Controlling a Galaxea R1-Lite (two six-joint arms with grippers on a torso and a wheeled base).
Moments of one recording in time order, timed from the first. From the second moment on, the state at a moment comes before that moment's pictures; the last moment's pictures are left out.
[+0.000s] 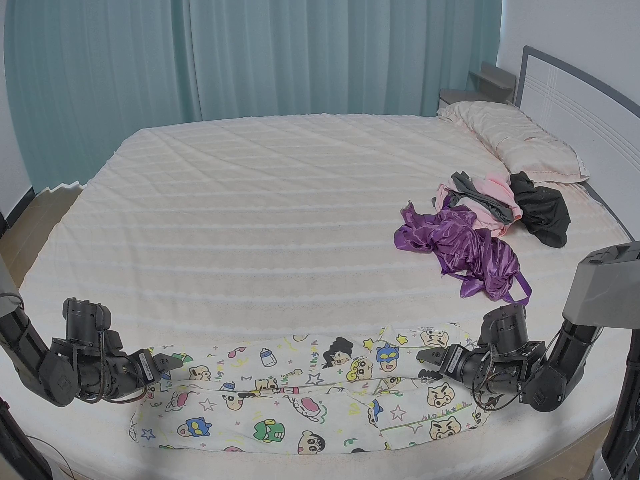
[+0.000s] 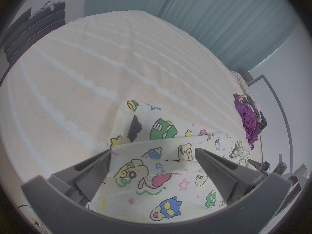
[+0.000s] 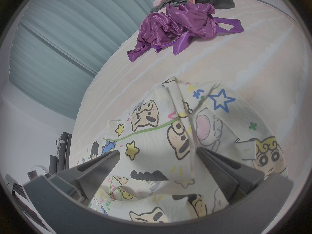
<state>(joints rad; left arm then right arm) 0.00 1.85 -0.29 -0.68 -0.18 -0.51 0.42 2.16 -0.42 -1.02 0.00 0.84</state>
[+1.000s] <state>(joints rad) 0.01 1.95 -0.52 -0.60 -0.17 -0.47 0.42 2.16 -0.42 -1.02 0.00 0.84</state>
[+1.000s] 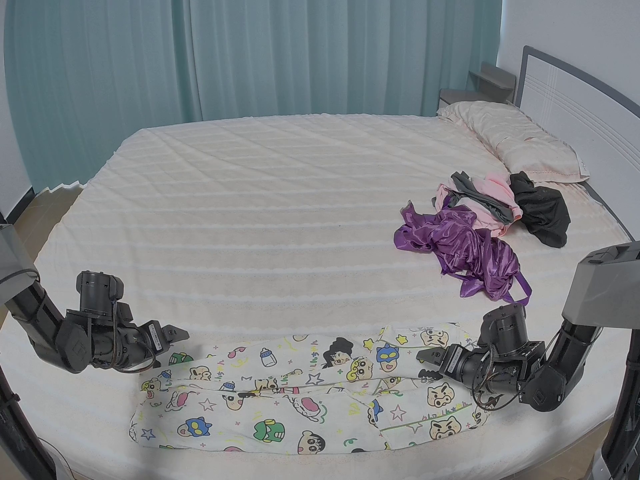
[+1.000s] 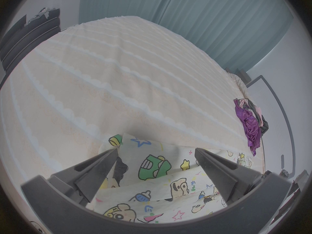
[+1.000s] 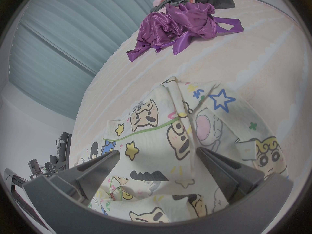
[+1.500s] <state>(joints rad) 0.02 2.01 -0.55 -0.60 -0.17 -0.47 0.42 2.16 -0.42 -1.02 0.00 0.84</state>
